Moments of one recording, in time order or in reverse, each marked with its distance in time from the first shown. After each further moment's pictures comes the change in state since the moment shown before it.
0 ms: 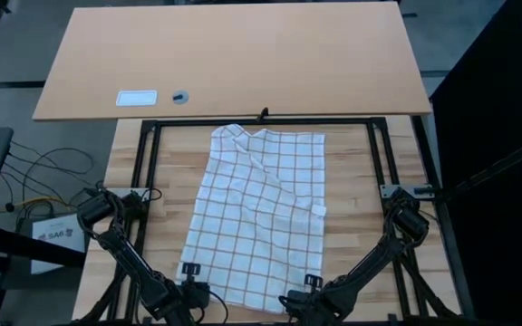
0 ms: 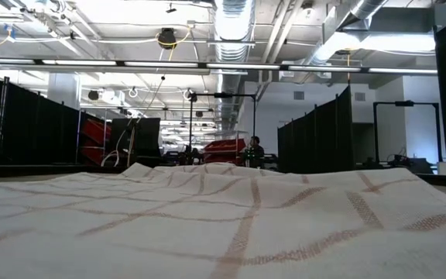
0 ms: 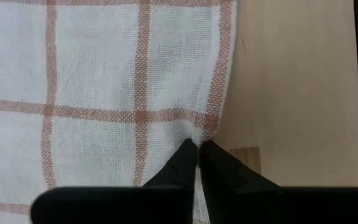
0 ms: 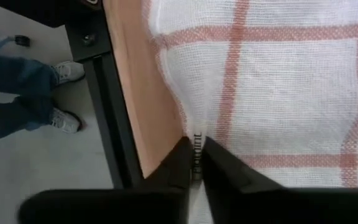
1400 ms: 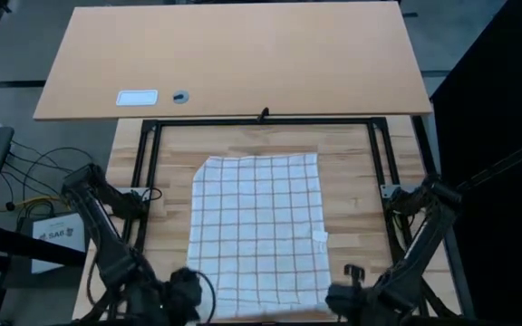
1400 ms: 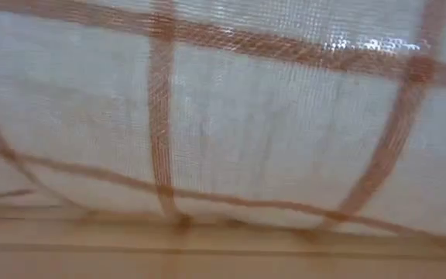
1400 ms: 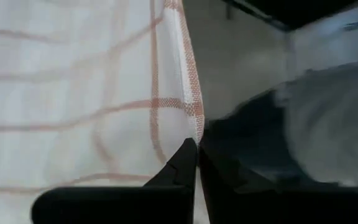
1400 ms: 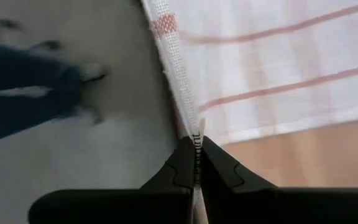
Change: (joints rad) left arm 0.028 -0.290 0.386 -0.143 0.084 -0.223; right arm 0.150 -0.411 0.056 -0.434 0.162 0.121
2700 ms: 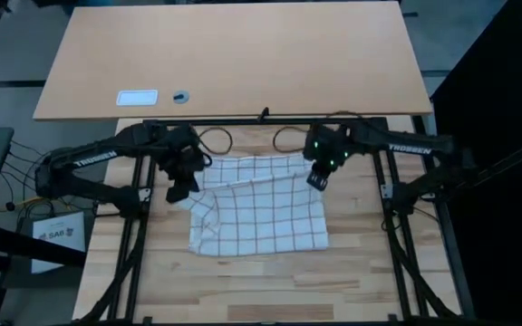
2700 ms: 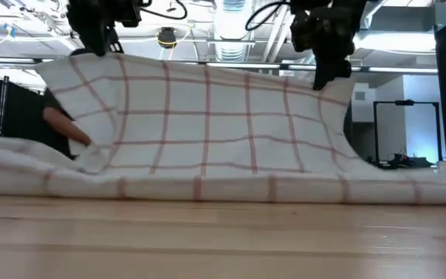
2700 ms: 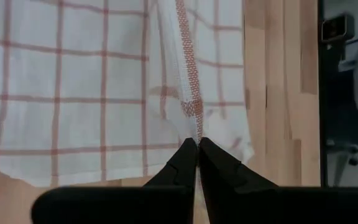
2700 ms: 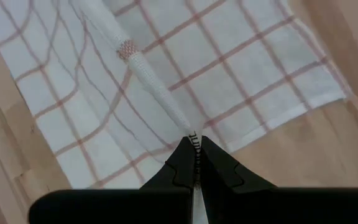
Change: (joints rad) left arm 1.305 -0.462 -0.438 -0.362 0.638 1.232; right arm -1.225 -0.399 -0.359 0.020 -0.345 -0.903
